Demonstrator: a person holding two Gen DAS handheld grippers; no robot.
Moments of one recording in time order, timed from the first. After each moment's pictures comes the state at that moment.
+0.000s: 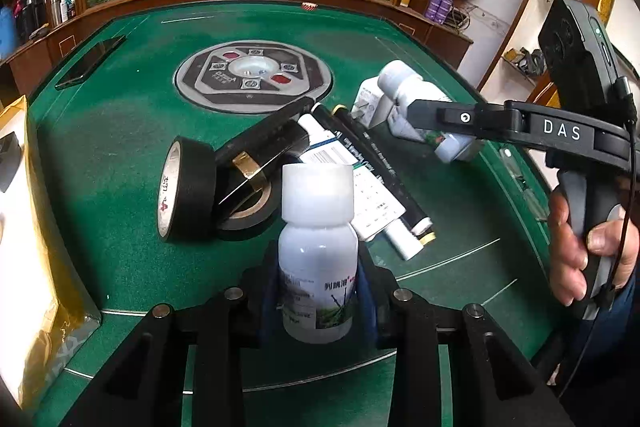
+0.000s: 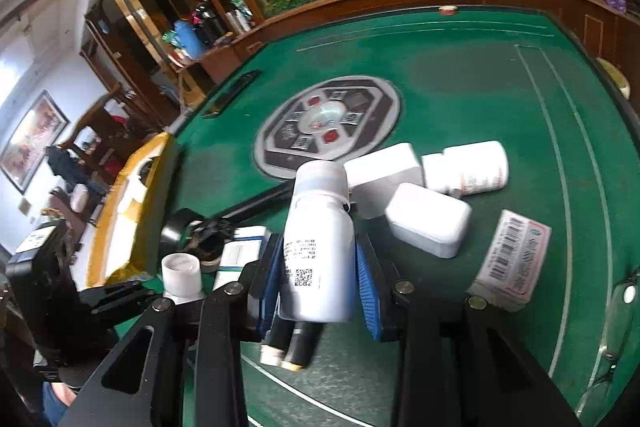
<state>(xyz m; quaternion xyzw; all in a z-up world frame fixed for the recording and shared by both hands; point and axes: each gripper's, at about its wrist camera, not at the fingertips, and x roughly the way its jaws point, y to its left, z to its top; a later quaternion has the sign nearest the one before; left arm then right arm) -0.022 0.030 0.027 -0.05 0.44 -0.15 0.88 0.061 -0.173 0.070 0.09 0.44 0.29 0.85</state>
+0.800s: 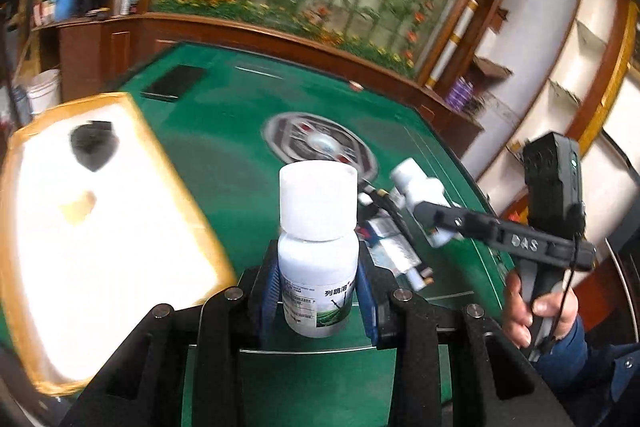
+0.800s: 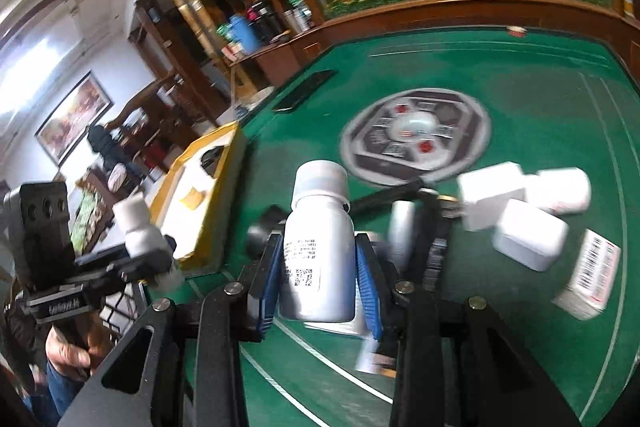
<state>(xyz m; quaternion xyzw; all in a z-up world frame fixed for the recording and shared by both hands) -0.075 0.143 0.084 -0.16 0.35 -0.10 0.92 0.035 -0.110 0.090 0.06 0.41 0.38 0.83</state>
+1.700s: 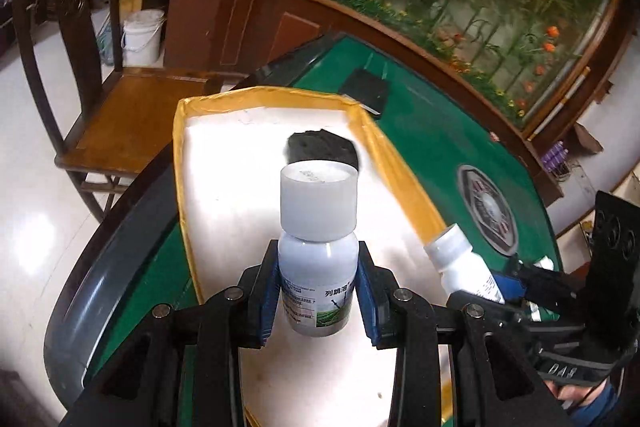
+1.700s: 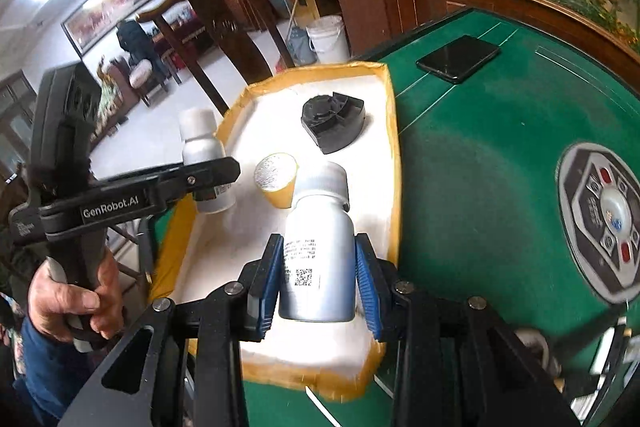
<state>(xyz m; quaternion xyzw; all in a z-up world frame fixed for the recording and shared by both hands) -0.036 0.341 0.039 -0.25 0.40 0.06 0.88 0.031 0.142 0.077 -0.10 0.45 0.45 0.76</state>
